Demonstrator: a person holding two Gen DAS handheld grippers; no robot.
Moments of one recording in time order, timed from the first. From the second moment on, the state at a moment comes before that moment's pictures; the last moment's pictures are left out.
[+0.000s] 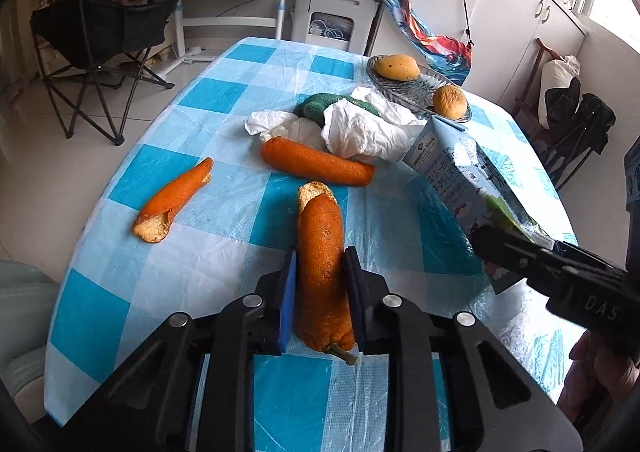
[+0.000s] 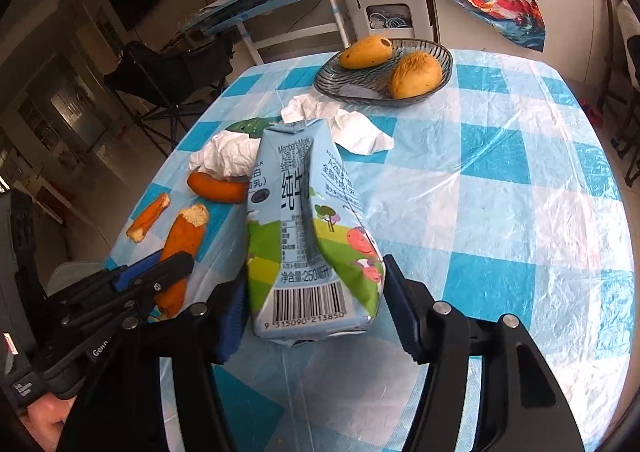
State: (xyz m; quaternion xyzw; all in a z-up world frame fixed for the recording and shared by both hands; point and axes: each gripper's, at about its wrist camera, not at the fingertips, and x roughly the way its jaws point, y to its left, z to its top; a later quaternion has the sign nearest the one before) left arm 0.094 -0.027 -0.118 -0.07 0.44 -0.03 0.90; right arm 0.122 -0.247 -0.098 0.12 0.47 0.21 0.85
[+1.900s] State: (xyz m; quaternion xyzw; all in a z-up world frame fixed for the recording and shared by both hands) left arm -0.033 0.020 -0.077 -0.08 0.37 -0.04 0.92; right arm -0.068 -0.196 -0.106 0.05 0.53 0.37 0.76
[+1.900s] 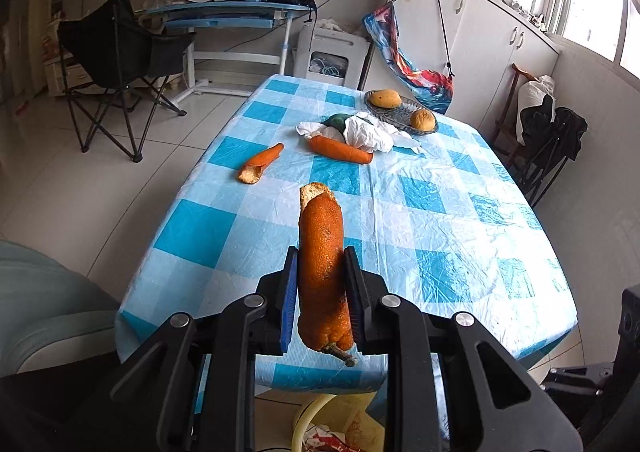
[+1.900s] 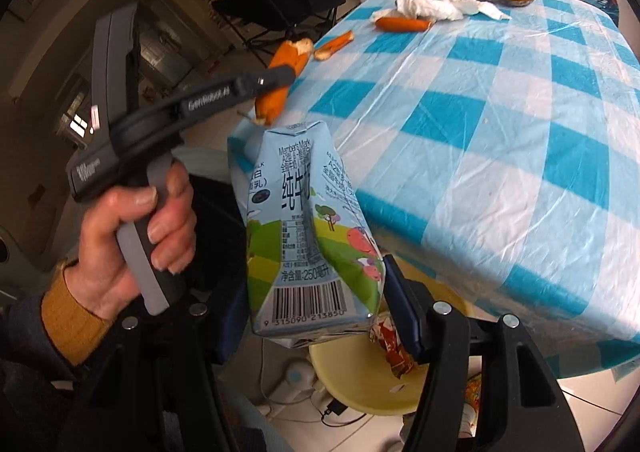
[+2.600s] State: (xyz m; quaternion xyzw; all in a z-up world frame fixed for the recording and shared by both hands) left arm -0.098 0.011 -0.090 -0.06 0.40 -0.10 0.91; right arm -0.075 -0.214 -0.138 0.01 0.56 0.28 0.78
